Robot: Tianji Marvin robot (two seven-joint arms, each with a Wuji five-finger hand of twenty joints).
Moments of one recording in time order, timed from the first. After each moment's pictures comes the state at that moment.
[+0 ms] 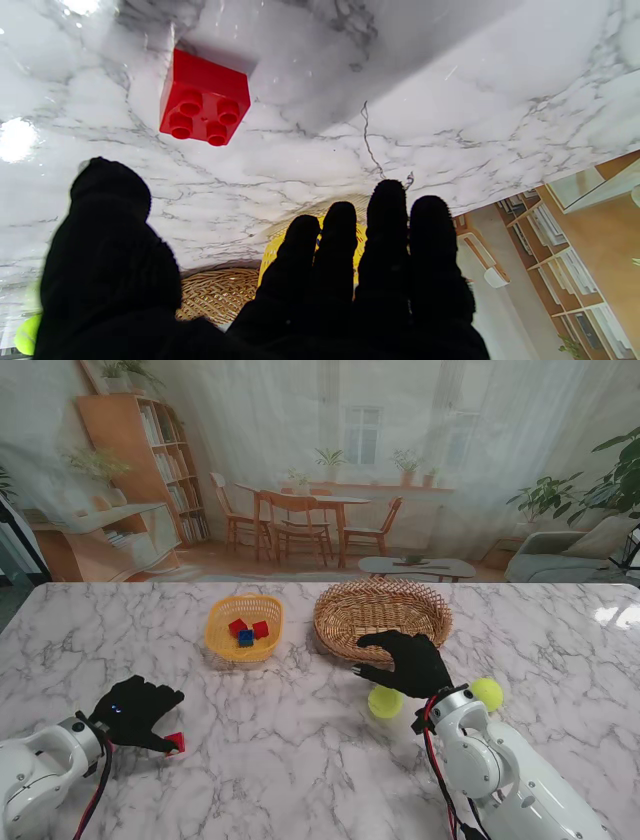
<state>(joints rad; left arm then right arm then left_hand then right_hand) 1.85 -0.99 -1.63 -1.70 1.37 -0.49 -0.07 -1.56 -1.12 1.17 -1.55 -0.78 -0.15 -0.24 0.67 -0.33 0.00 0.01 0.49 0.26 0.24 0.56 0.60 0.19 0.30 0.55 0.63 0.22 0.41 0.74 0.32 0.15 0.91 0.57 0.41 -0.22 0.37 -0.06 0.55 -0.02 0.40 0.44 0.64 0.15 0.46 0.33 0.65 0.18 0.30 0.33 0.21 0.35 1.02 0.42</state>
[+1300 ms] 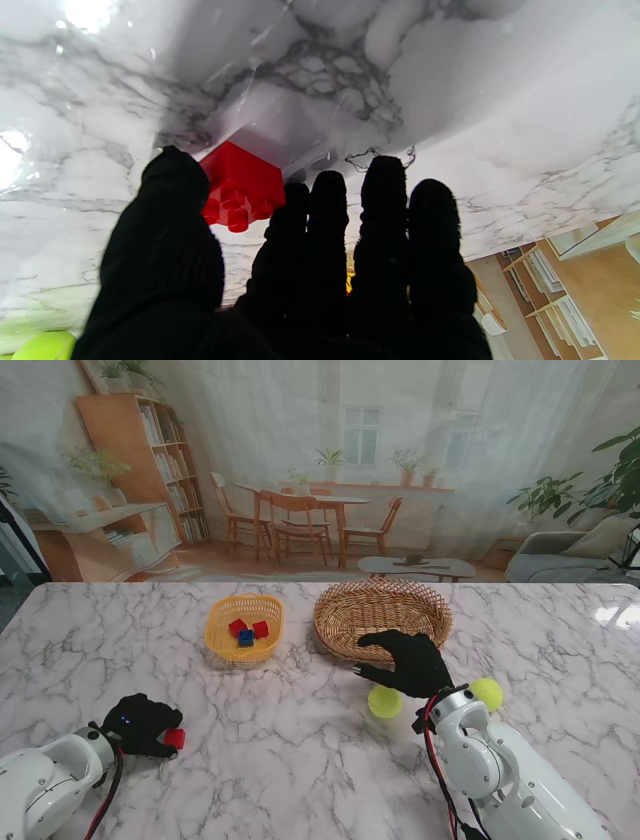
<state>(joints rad) 1.82 -0.98 -1.54 -1.62 1.36 -0.41 -0.10 -1.56 -1.12 1.17 -1.54 -0.79 -0.15 -0.25 0.89 -0.34 0.06 0.01 0.59 0.16 0.54 0.74 0.79 0.10 0.45 0.64 0.80 0.19 0.55 0.86 0.44 0.16 1.07 0.61 0.41 -0.22 0.37 -0.06 0.55 -0.02 0.40 0.44 0.64 0.15 0.46 0.33 0.65 0.18 0.30 0.33 0.21 0.35 1.02 0.42</state>
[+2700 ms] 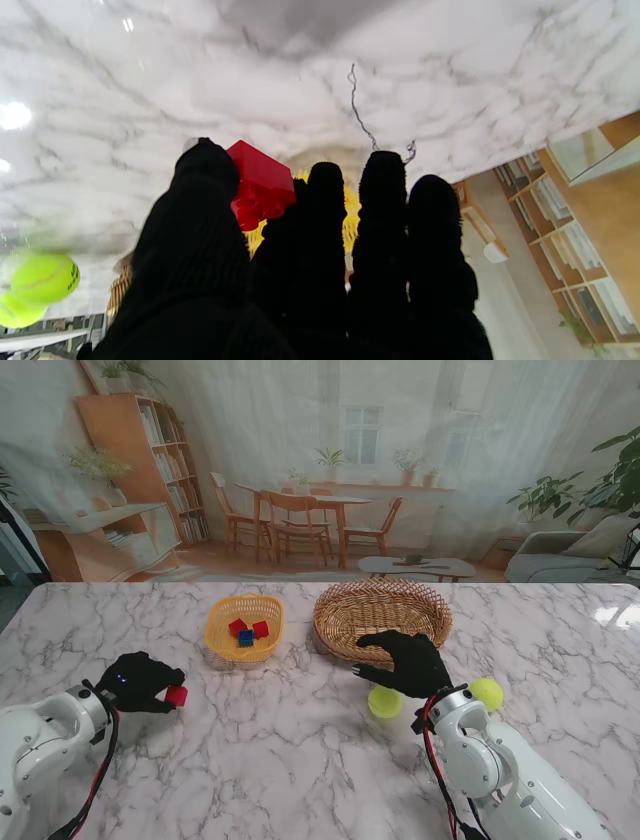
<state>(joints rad) 1.69 -0.99 -1.58 -1.63 1.32 -0.53 -0.10 -1.56 -1.12 1.16 -1.54 -0.79 -0.15 -0.24 1.02 -0.37 0.04 0.01 0.60 0.14 0.64 0.72 0.87 0.08 0.44 0.86 0.84 0.18 0.59 0.88 0.49 0.16 1.11 0.61 0.41 -0.22 0.37 -0.06 0.55 -0.02 0.40 0.44 0.64 0.15 0.46 0.33 0.65 0.18 0.30 0.33 0.21 0.35 1.02 0.42</state>
